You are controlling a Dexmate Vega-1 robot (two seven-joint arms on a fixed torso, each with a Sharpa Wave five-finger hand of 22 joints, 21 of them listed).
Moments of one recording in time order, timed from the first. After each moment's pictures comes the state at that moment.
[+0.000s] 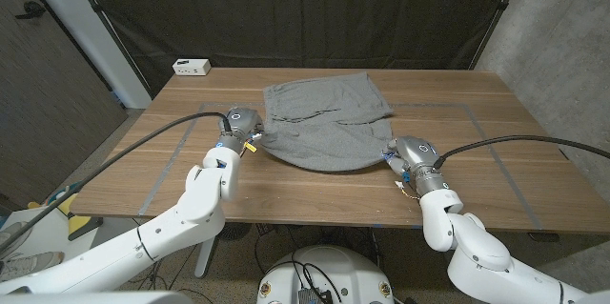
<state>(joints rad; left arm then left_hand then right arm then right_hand) 1.03 0.88 0.67 -2.19 0.95 0.87 0.01 1.22 0.12 0.33 -0.18 0.20 1.11 -0.10 0.39 0.23 1.07 -0.17 0.44 0.26 0.65 -0.06 0.31 0.26 0.24 0.02 0.39 0.22 -1.29 -0.90 -0.63 -2.31 -0.65 -0.86 -0.36 1.25 0.15 0.14 -0.13 0.26 1.08 -0.14 0.29 0.24 1.02 -0.13 0.51 0.34 0.67 -0.06 0.49 0.51 0.42 -0.04 0.25 0.20</state>
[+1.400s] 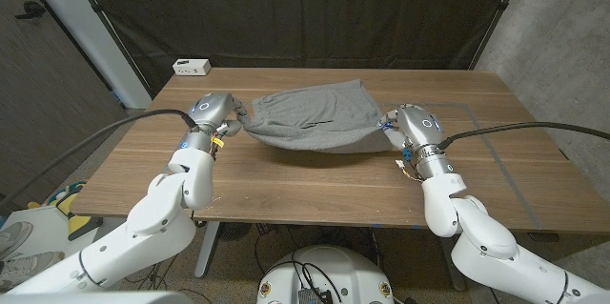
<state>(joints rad) 1.30 0.93 0.35 -2.39 0.69 0.81 0.29 1.22 0.08 0.40 -0.17 0.19 1.10 -0.05 0.44 0.30 1.07 -0.17 0.48 0.25 0.68 -0.06 0.25 0.24 0.22 0.05 0.42 0.23 -1.25 -0.87 -0.56 -2.28 -0.73 -0.68 -0.45 1.25 0.15 0.12 -0.12 0.27 1.08 -0.15 0.30 0.29 1.01 -0.13 0.52 0.34 0.69 -0.06 0.46 0.54 0.41 -0.05 0.25 0.20</state>
